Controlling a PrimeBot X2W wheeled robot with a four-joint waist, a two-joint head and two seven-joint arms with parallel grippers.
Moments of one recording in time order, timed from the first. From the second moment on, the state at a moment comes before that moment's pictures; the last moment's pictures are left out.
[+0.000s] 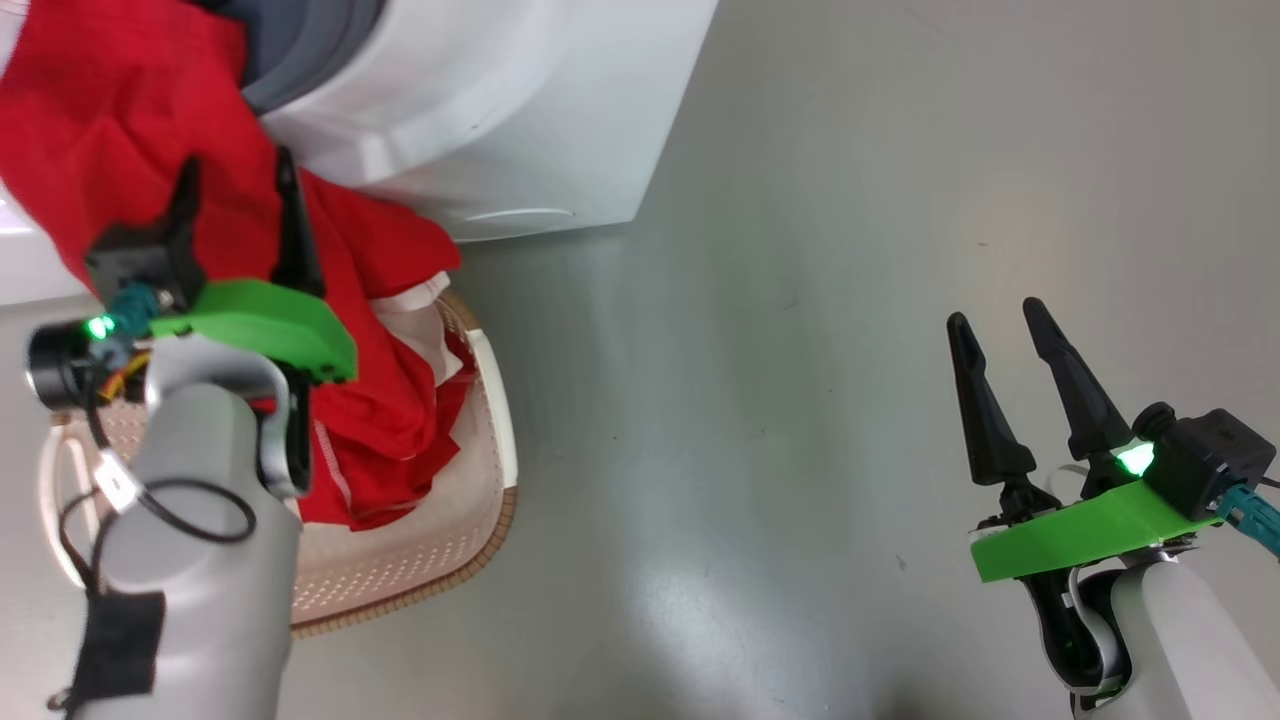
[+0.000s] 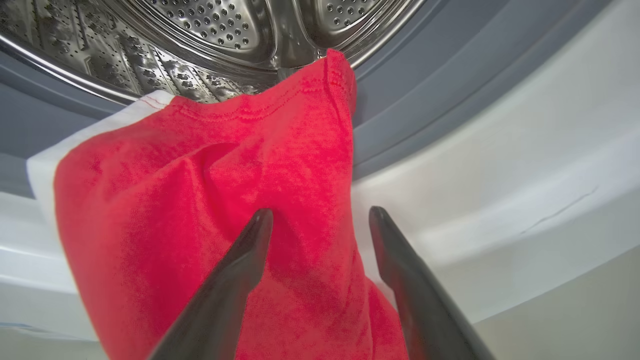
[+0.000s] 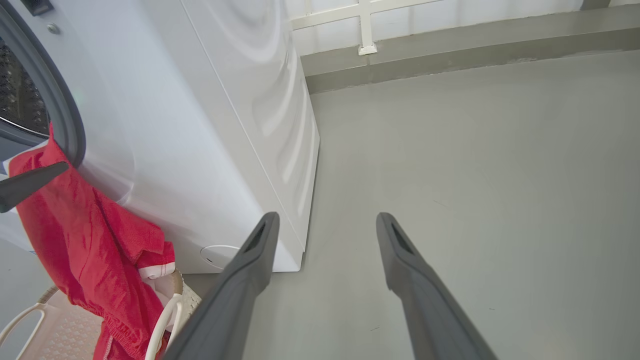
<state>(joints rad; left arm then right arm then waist) -0.82 0.04 0.03 0.78 -0.14 0.04 -0.26 -0.24 -0.10 0.07 0.18 0.42 0.12 -0.26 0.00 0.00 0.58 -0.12</state>
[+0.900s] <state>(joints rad) -0.82 0.04 0.11 0.80 -0.12 0.07 -0.26 -0.25 -0.09 0.05 0.18 0.42 0.12 -0.26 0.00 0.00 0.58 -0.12</state>
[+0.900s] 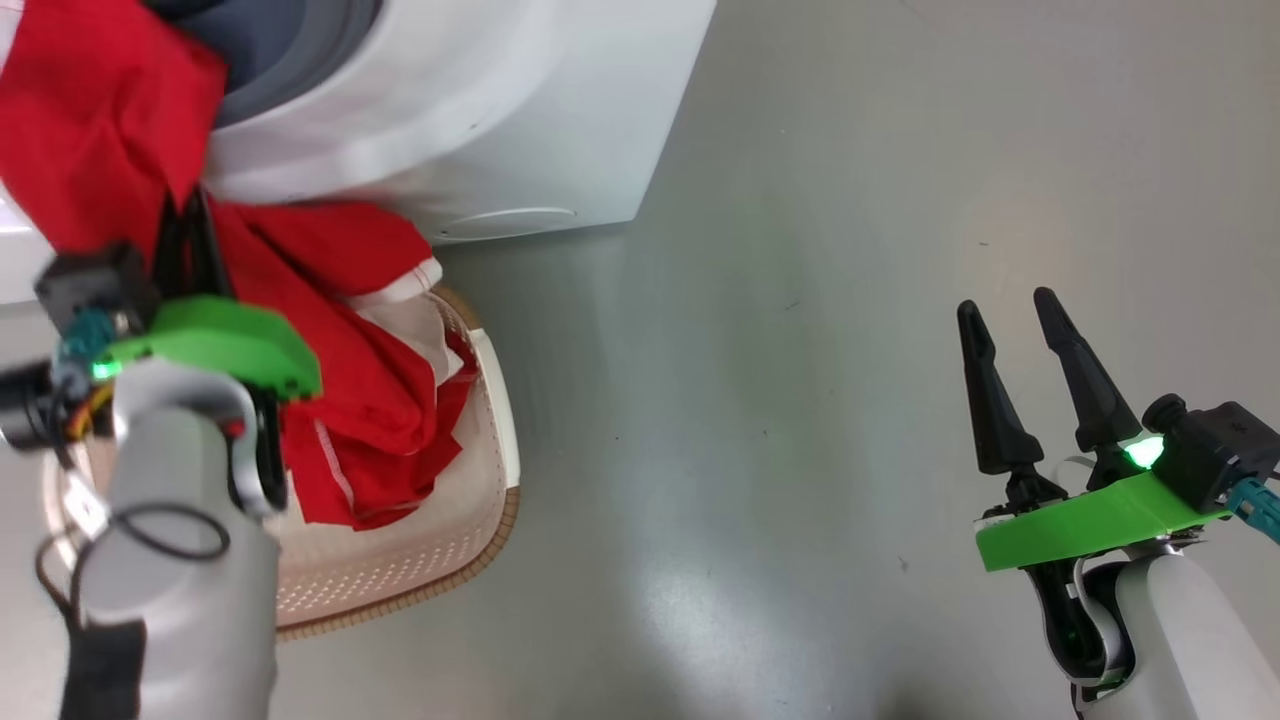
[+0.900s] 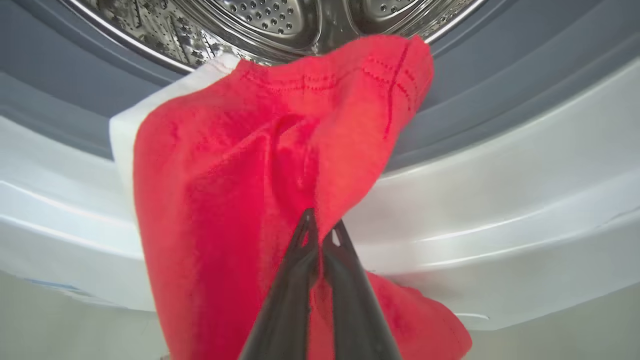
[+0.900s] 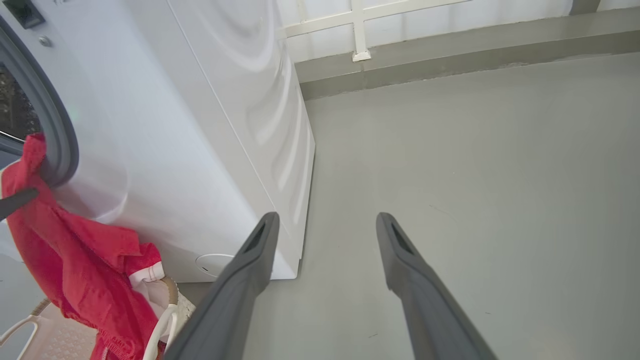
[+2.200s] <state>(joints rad) -0.62 0.03 -0.01 1.04 -0.28 0.02 -0.26 -0.25 -0.10 0.06 0.18 0.42 0.12 -0.26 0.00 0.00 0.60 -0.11</state>
